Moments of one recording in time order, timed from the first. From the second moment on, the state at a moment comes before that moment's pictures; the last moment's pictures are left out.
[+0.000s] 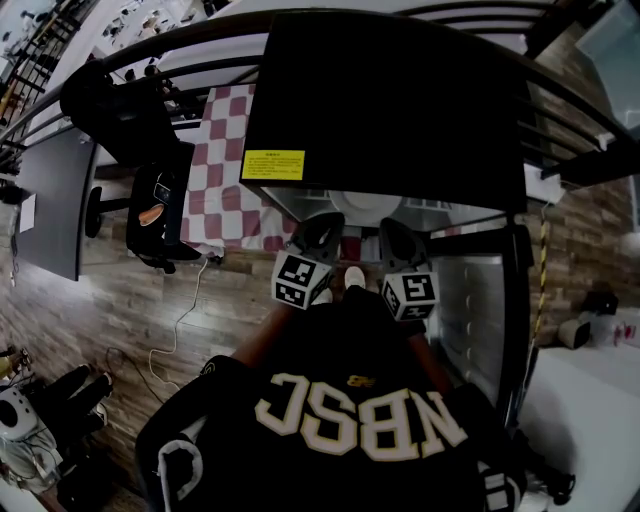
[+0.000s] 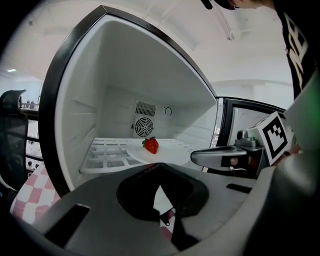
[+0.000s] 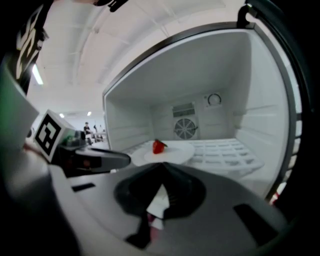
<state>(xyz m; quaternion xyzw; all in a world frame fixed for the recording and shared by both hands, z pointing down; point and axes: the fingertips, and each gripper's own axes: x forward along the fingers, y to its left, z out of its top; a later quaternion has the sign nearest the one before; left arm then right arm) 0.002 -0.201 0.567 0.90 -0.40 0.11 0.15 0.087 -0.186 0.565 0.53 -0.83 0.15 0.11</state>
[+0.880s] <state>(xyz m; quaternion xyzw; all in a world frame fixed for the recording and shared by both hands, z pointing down) 0.004 -0.234 0.565 0.89 -0.41 0.12 0.15 0.084 -0.221 0.563 0.52 -0.83 0.14 0.11</state>
